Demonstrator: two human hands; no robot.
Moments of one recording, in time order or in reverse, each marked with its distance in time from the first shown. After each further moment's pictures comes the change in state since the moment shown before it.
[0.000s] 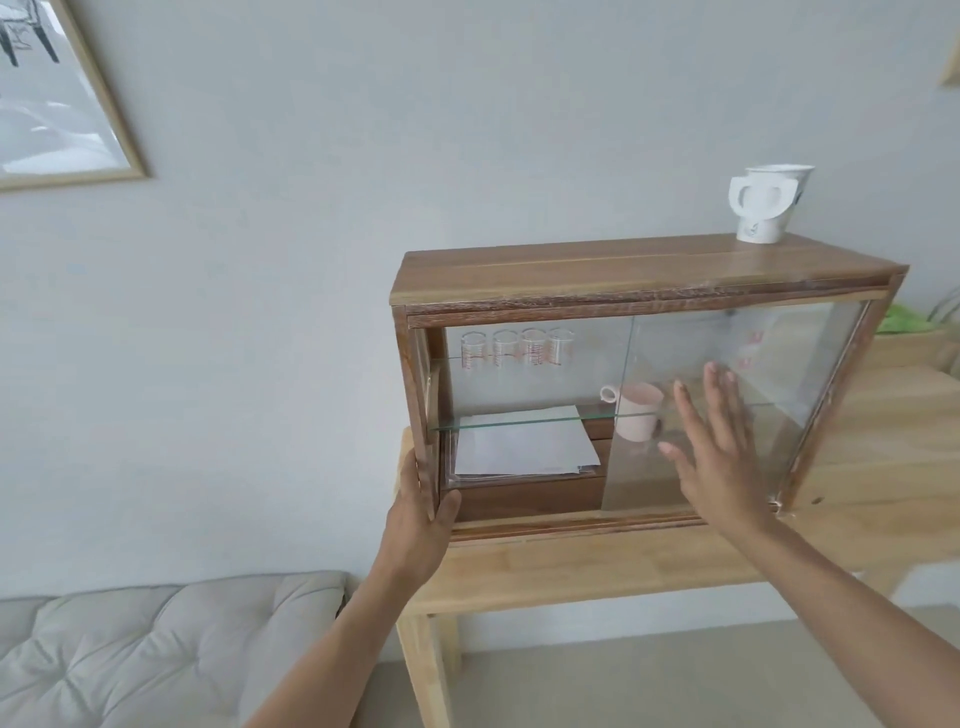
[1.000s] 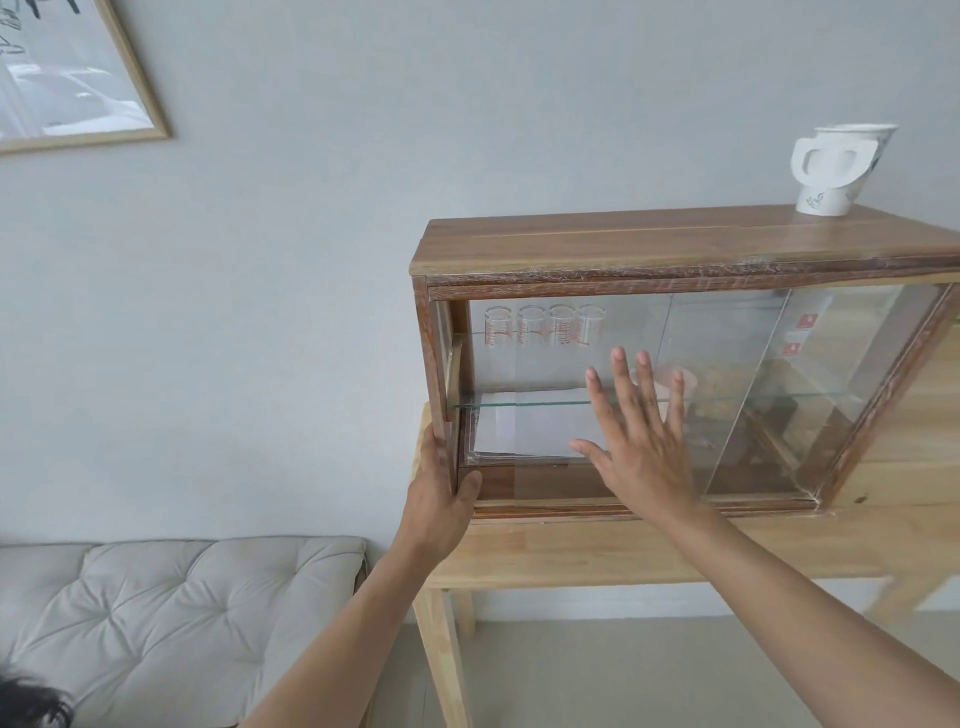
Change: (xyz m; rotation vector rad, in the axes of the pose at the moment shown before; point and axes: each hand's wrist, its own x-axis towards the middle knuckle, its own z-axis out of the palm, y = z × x) left_hand 0.007 -0.009 0.013 0.064 0.037 0.040; right_hand 0.024 -0.089 0.060 -0.181 0.060 -0.314
